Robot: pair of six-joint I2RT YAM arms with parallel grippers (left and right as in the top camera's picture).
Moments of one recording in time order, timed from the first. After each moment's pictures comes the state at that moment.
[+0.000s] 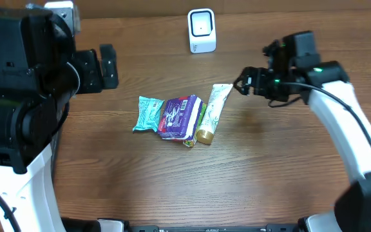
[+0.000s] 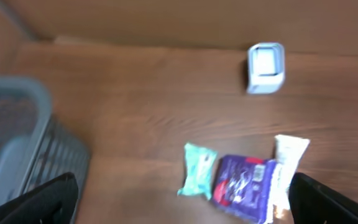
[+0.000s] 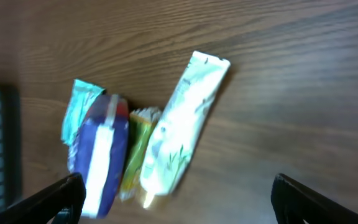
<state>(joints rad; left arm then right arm) -0.12 1.54 2.39 -1.60 -0.13 -0.16 0.21 1.66 1.41 -0.85 -0.42 0.33</state>
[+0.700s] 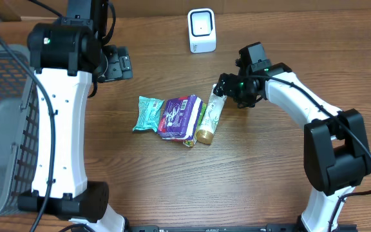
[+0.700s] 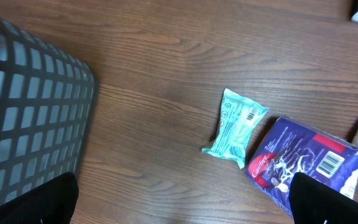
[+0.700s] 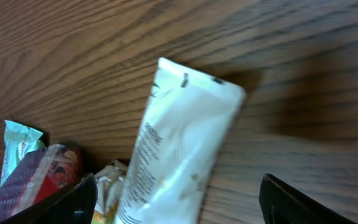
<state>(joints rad) -0.12 1.78 2.22 -1.64 -0.25 -0.32 0.33 2.00 1.41 -0.59 -0.33 0.58</state>
